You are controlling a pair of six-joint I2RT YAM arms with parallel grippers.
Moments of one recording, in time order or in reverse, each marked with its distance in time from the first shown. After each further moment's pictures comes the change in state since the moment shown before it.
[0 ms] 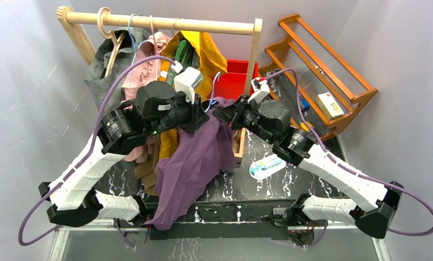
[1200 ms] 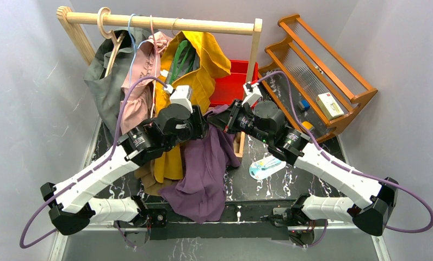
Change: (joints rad) left arm 0.000 -0.134 -0.514 0.284 -0.279 -0.358; right arm 0.003 0.015 -0.041 0.008 -0.105 0.075
